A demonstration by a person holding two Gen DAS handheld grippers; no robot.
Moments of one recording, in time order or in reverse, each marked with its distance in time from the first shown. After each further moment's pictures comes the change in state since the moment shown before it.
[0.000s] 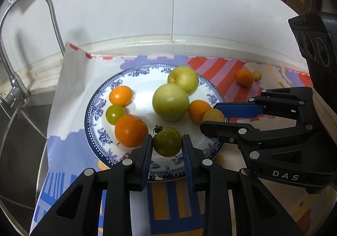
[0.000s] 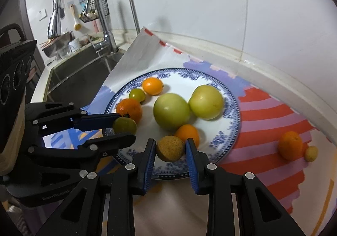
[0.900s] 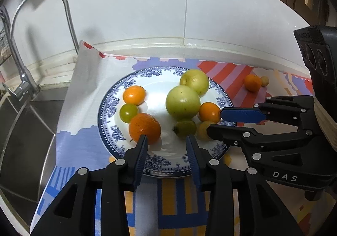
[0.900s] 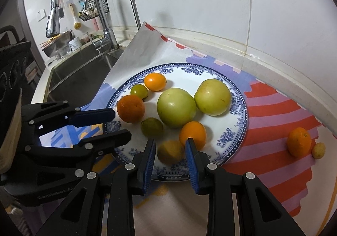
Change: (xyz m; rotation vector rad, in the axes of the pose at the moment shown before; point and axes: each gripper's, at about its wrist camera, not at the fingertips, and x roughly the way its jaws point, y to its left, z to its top) left arm -0.014 0.006 0.002 -0.042 -0.023 0.054; right arm 0.005 0.002 -0.001 0.016 -0.001 0.017
